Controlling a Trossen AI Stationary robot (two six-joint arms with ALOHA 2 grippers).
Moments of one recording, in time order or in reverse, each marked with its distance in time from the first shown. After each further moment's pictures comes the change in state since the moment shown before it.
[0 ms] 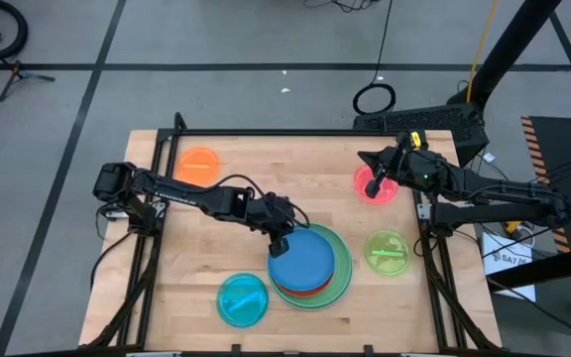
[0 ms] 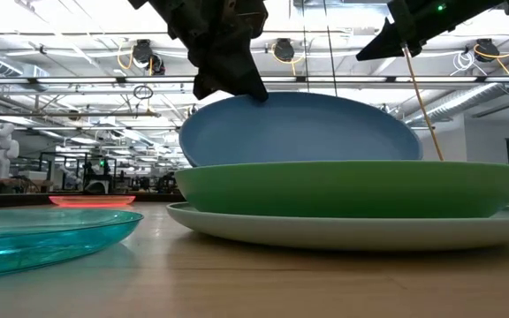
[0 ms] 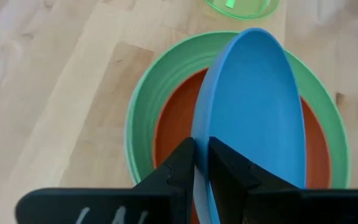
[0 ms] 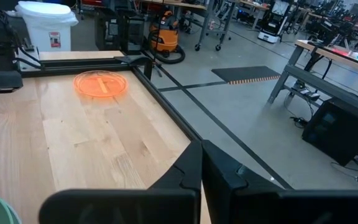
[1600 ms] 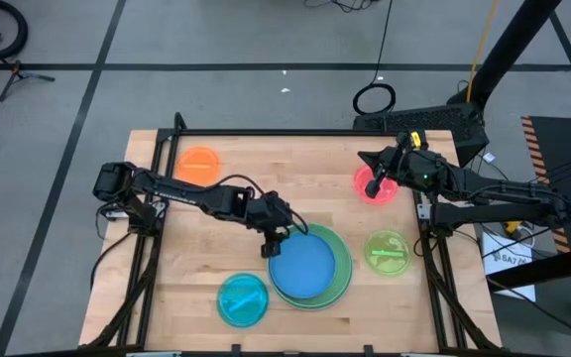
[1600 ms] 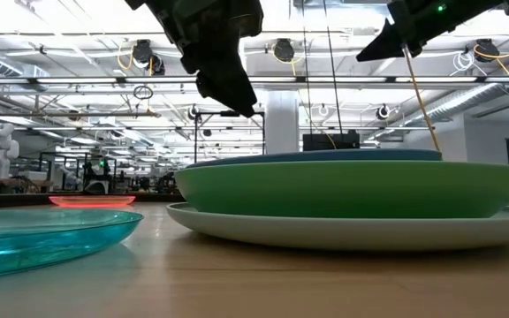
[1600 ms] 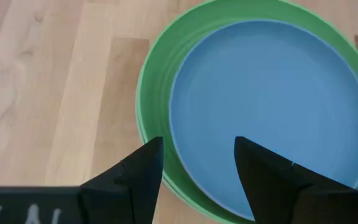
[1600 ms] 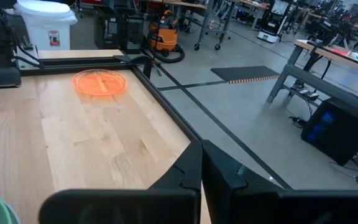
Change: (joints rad) left arm 0.005 -0.001 0.001 -0.068 0.004 0.243; right arm 0.000 0.000 0.000 -0.004 0.003 -0.002
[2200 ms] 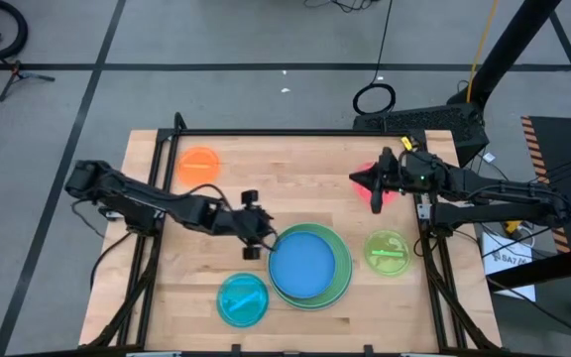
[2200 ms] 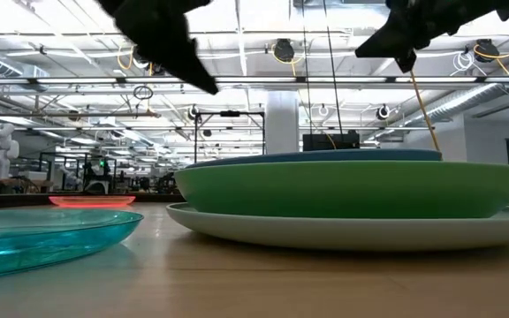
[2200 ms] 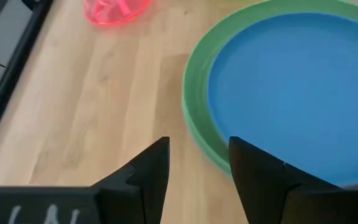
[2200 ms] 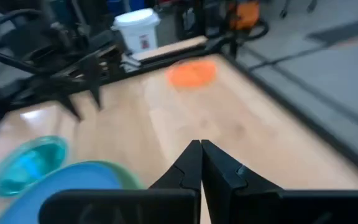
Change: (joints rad) left arm -0.123 -0.242 -0.260 0.142 -0.311 0.117; right arm 0.005 0.011 -0.001 -0.056 -0.368 0.283
